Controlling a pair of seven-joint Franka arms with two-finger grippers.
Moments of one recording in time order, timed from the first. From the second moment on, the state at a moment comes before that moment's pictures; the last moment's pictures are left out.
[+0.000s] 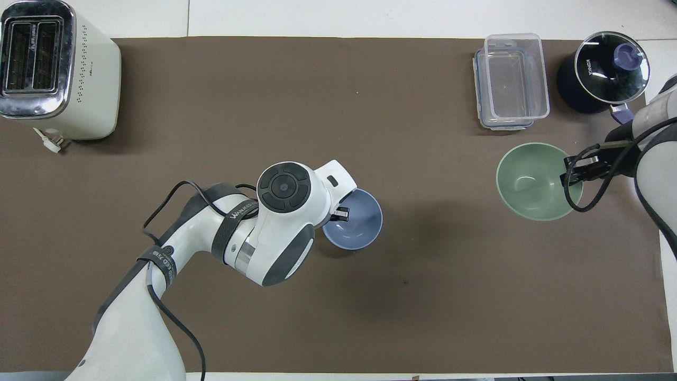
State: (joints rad) left arm -0.64 0.30 -0.08 -1.94 -0.12 2.26 -0.43; right arm 0.01 0.05 -0.05 -1.73 0.10 1.61 -0.13
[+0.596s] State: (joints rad) left arm -0.60 0.24 -0.07 -1.88 -0.15 2.16 -0.43; right arm 0.02 0.05 -0.05 -1.73 0.12 1.63 -0.09
